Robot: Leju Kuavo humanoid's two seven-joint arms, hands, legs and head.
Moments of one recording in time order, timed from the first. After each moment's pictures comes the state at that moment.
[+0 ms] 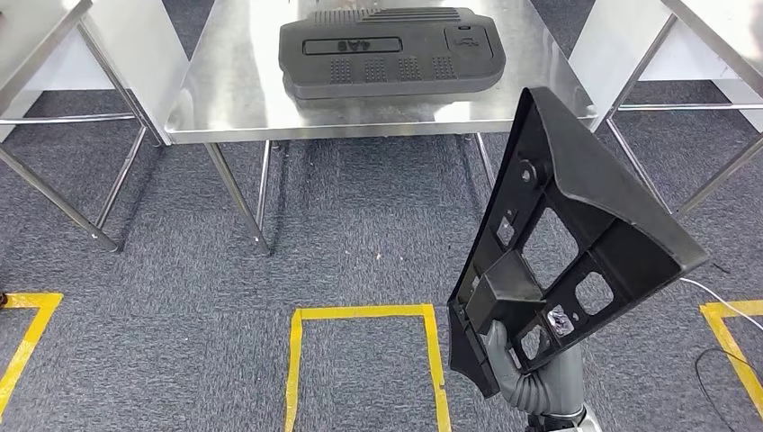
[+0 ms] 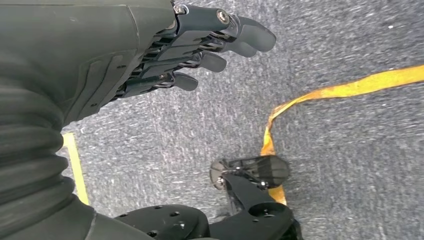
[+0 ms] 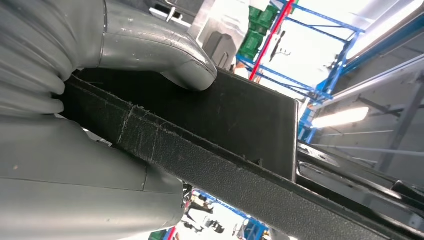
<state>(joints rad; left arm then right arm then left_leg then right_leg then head) -0.10 -0.01 -1.51 -0.11 1.43 0.32 -0.45 0.33 -0.09 0.32 -2.00 0.33 -0.36 -0.47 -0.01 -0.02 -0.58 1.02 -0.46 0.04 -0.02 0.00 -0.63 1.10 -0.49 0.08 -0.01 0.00</state>
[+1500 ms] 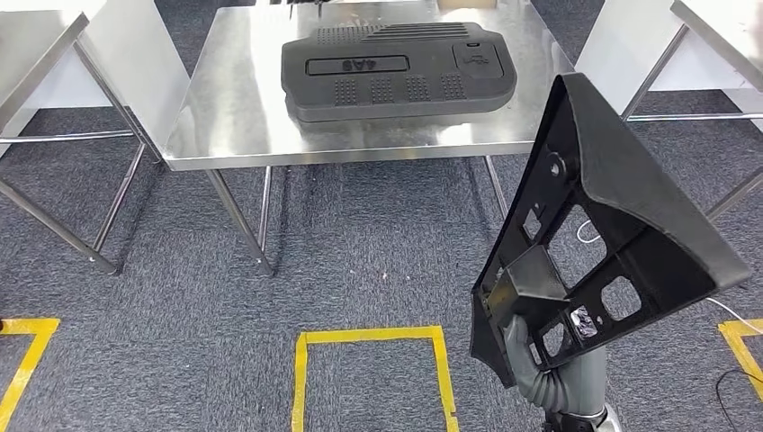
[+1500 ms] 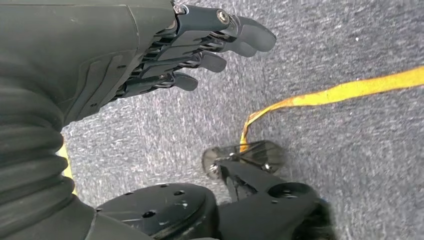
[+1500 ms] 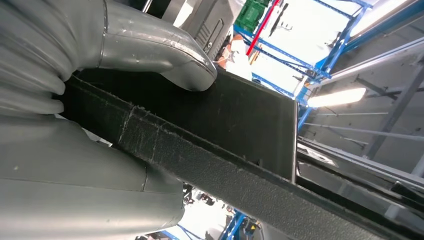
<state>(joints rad) -0.10 -0.01 -1.52 -0.11 1.44 0.32 -0.44 0.35 -0.10 0.28 -2.05 0.37 -0.43 -0.46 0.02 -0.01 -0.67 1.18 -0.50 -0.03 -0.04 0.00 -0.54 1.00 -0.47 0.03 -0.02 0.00</state>
